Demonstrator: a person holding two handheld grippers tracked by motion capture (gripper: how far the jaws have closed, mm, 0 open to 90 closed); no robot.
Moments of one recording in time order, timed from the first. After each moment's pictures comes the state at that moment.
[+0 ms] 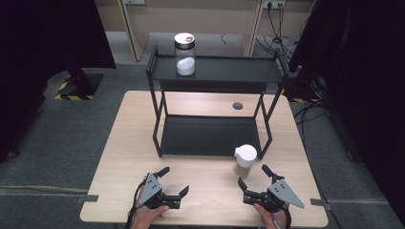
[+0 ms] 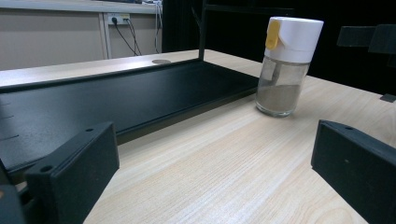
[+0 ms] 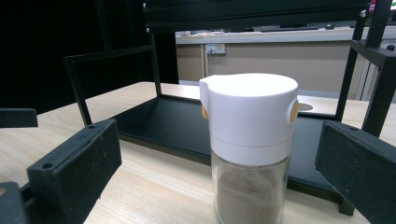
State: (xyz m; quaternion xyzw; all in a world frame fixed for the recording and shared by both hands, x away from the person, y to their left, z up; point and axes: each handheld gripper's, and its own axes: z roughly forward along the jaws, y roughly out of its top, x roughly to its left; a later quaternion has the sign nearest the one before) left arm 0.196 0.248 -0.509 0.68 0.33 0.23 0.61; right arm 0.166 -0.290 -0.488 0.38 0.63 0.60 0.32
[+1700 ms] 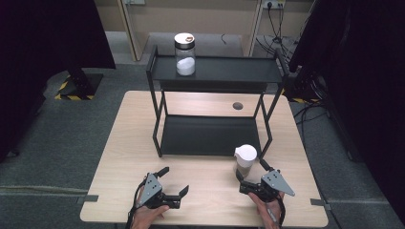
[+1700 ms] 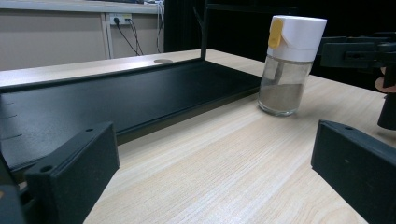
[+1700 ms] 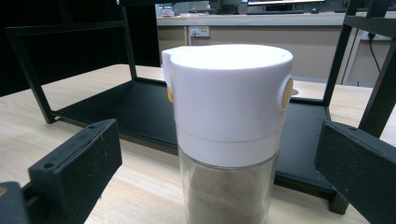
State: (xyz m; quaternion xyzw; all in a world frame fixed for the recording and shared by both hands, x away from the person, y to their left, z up) left arm 0.197 0.248 -0.510 0.68 0.33 0.24 0.61; right arm 0.195 -0.274 -0.490 0.41 0.64 0.56 0.33
